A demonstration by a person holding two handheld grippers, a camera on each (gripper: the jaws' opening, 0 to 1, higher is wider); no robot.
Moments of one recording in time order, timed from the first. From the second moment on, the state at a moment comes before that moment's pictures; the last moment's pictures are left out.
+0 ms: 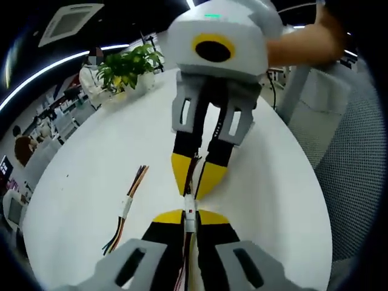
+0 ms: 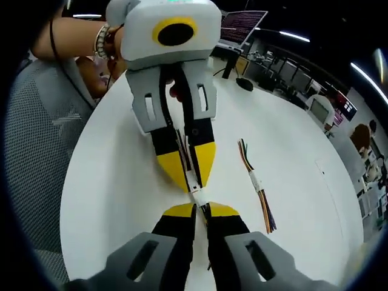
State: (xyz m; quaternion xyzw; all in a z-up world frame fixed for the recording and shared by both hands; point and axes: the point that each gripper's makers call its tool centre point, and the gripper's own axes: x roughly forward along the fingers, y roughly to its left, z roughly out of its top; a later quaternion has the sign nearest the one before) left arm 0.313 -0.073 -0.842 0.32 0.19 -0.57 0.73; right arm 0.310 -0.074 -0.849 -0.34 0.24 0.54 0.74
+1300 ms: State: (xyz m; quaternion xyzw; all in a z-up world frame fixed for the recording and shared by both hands) left arm 0.311 -0.052 -0.847 0.18 0.23 -0.57 0.77; right arm 0.308 -0.073 -0.855 -0.22 0.26 0.55 0.77
